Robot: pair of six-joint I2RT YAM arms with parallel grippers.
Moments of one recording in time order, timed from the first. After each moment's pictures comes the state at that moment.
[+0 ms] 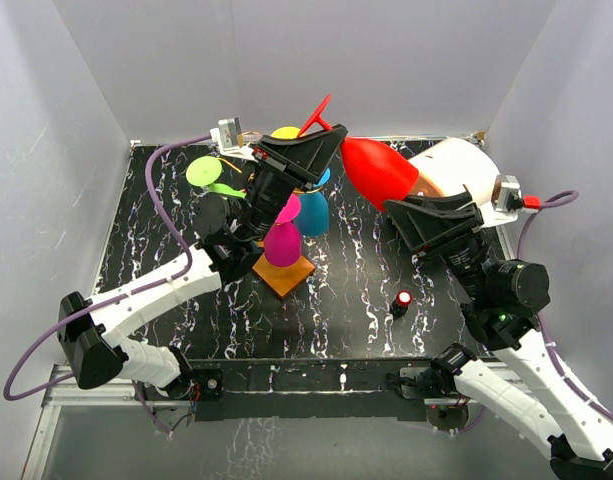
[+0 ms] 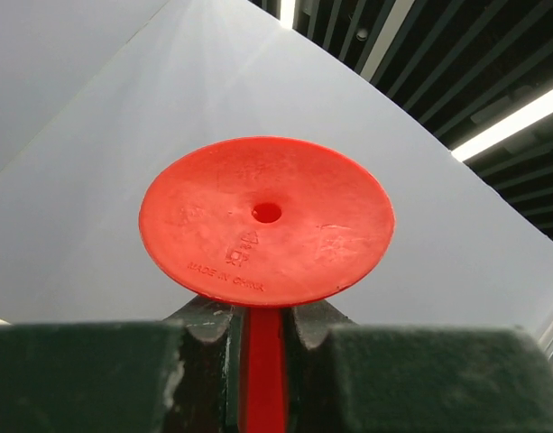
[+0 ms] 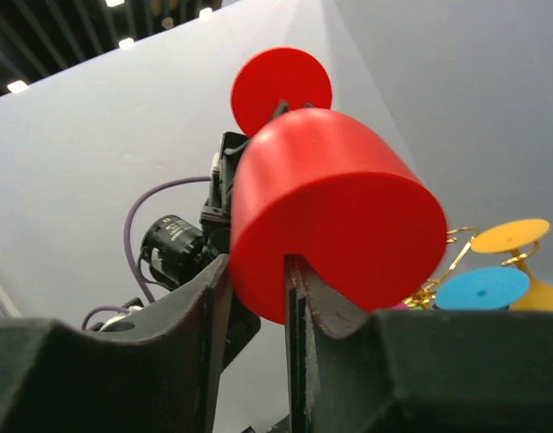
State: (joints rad) left arm -0.95 1.35 1.24 0.85 -0.13 -0.89; right arm 0.59 0.61 0.79 0.52 -0.19 0.80
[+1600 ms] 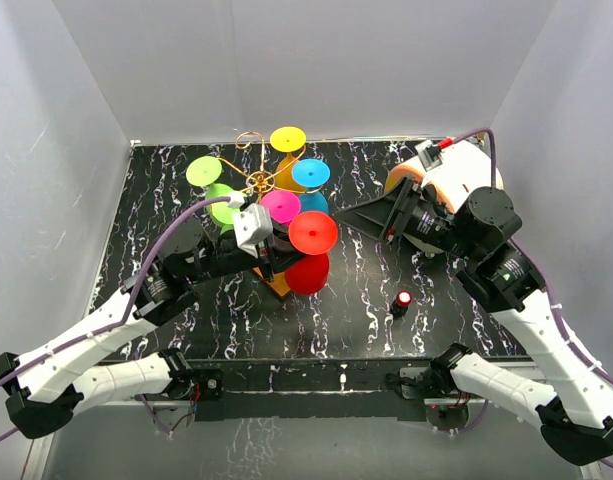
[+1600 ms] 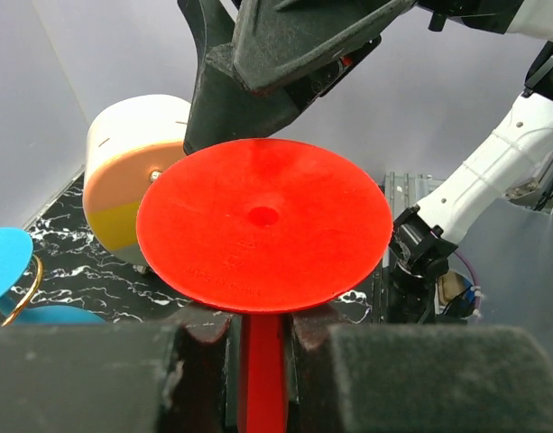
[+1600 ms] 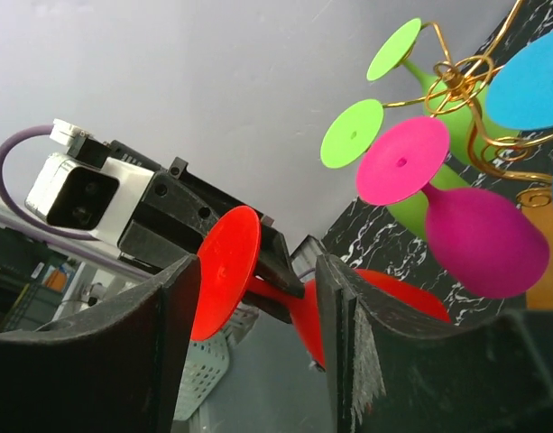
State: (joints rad) left arm -0.95 0.93 1.05 -0.02 0.38 0.02; right arm 0.59 0.87 1.19 -0.18 -0.47 0.90
